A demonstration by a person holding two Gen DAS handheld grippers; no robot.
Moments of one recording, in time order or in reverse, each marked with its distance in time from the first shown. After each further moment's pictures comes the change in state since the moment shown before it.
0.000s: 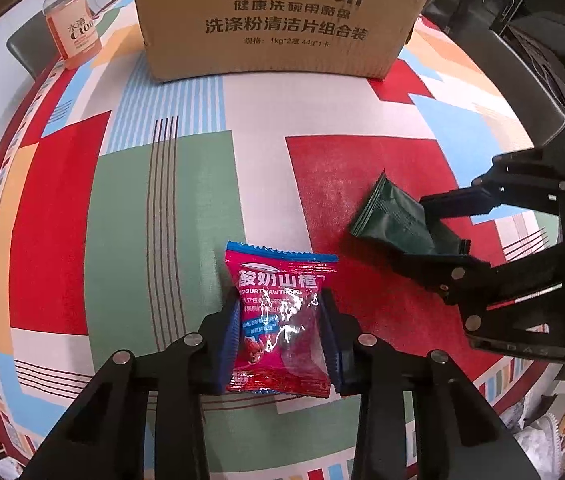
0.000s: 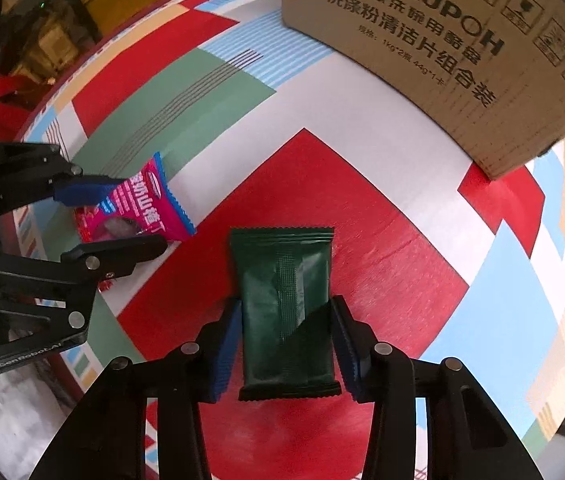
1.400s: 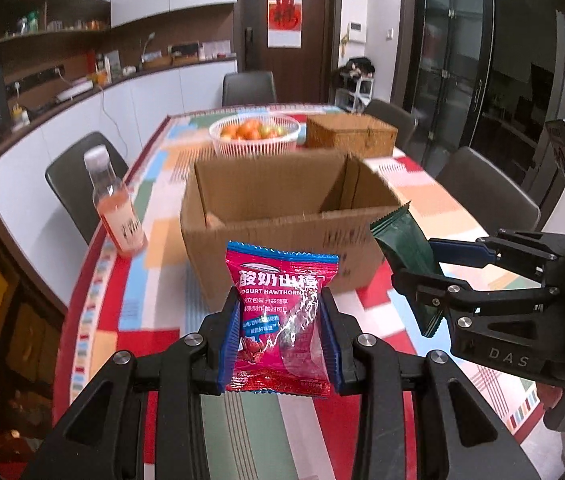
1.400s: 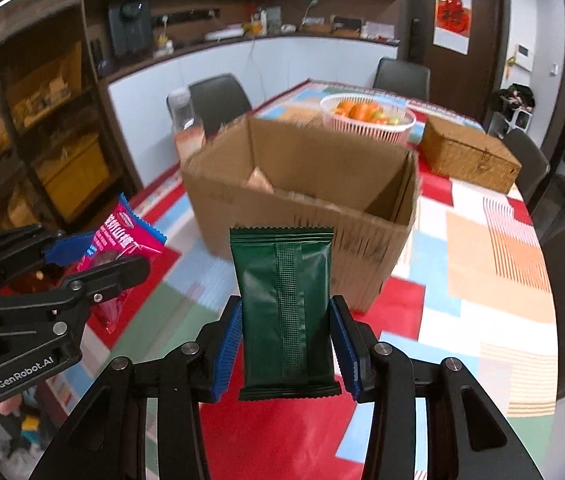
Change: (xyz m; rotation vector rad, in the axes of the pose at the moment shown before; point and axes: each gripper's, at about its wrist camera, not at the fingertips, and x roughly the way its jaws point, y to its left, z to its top) left arm -0.146 -0.002 0.084 0.081 -0.504 0.068; right arm -0.161 -0.038 0.023 0.311 -0.552 -0.144
